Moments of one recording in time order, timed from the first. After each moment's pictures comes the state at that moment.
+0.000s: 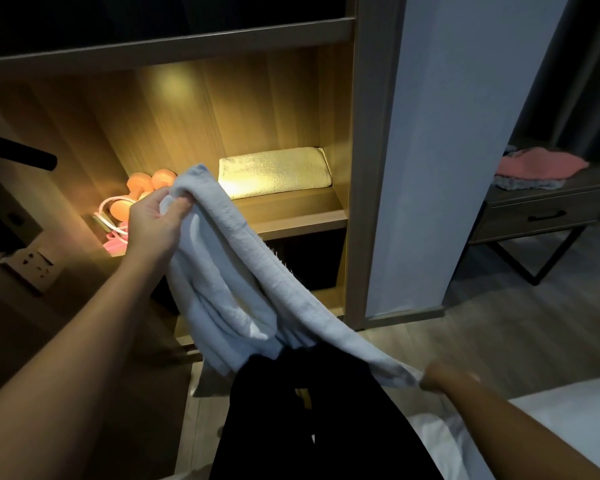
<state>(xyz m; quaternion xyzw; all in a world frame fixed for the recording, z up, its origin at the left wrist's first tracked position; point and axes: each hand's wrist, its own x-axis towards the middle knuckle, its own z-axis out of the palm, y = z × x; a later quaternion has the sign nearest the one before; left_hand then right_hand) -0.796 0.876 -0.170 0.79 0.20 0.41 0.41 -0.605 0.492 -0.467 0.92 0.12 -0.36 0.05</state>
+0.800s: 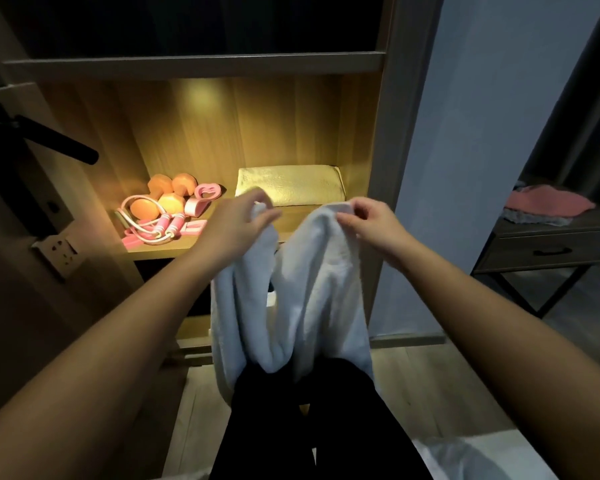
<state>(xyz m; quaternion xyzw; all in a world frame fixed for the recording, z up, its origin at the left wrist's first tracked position) -0.772 0.840 -0.159 0.92 0.12 0.28 0.25 -0.613 0.653 -0.180 0.76 0.35 -0.12 -0.54</state>
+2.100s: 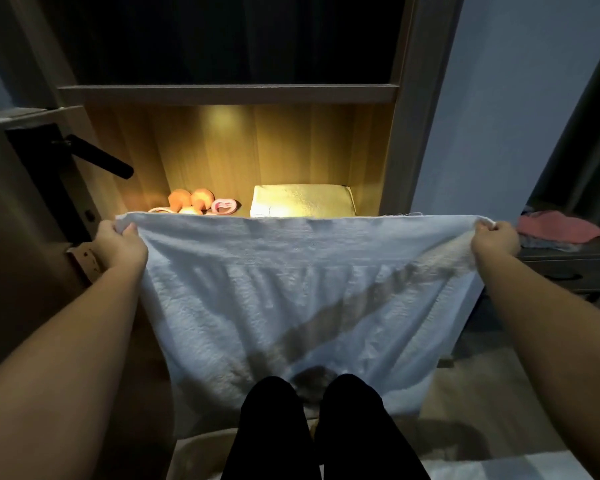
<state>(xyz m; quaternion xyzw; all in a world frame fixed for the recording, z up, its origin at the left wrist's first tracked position) -0.855 0.977 -0.190 0.61 0.52 0.48 0.35 -0.496 0.557 -0.202 0.82 -0.08 0.10 -0.55</state>
